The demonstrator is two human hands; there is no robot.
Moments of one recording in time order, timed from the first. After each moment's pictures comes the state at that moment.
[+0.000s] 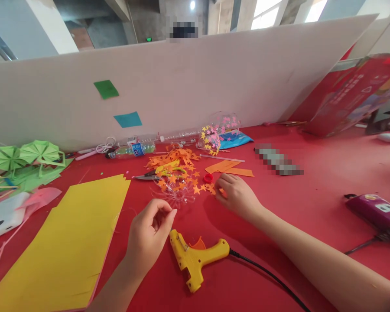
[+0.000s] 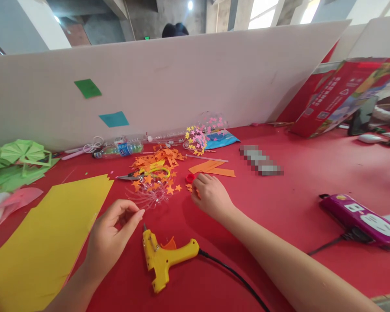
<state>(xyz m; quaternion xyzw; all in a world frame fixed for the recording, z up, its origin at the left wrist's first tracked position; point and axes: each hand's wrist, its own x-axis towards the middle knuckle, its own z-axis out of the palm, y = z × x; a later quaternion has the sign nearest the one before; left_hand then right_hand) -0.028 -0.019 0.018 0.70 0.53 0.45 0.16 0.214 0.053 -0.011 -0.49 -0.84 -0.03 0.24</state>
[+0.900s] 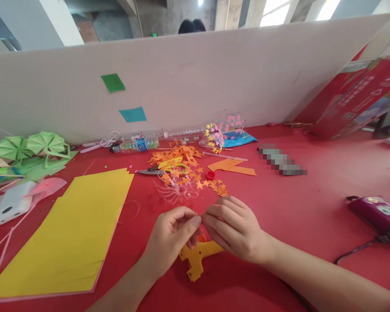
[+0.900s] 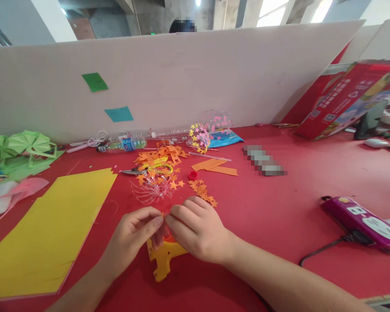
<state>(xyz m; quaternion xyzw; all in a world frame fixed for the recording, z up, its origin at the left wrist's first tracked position) 0.000 -0.038 0.030 0.55 0.46 0.38 0.58 0.181 -0.013 0.012 -0.21 -0.88 -0.12 0.41</state>
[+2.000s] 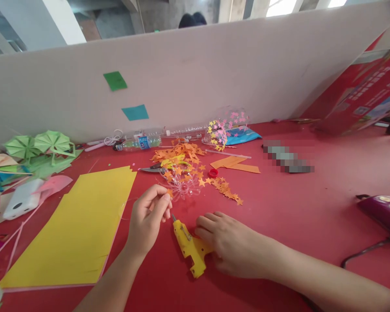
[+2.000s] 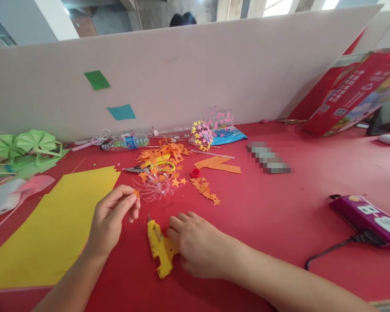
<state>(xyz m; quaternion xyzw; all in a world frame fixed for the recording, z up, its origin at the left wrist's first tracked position) -0.033 -0.022 0.031 0.60 0.49 0.51 0.36 0.172 -0.028 0.020 -0.28 -0.95 0.13 0.01</state>
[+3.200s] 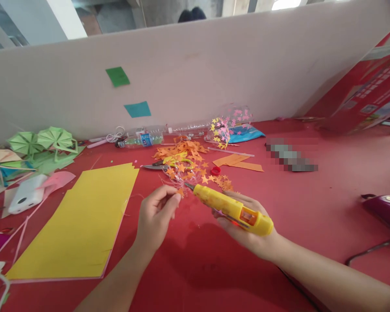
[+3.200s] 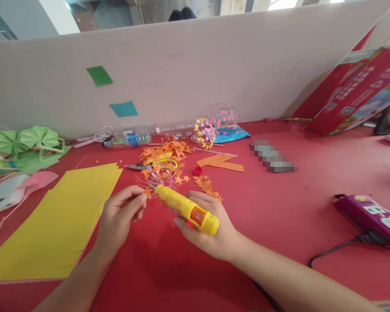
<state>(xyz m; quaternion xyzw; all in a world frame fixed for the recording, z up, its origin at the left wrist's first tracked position) -0.021 -0.025 0.030 0.58 0.52 0.50 0.39 0.182 -0.023 0.021 -0.34 -0.79 0.28 0.43</state>
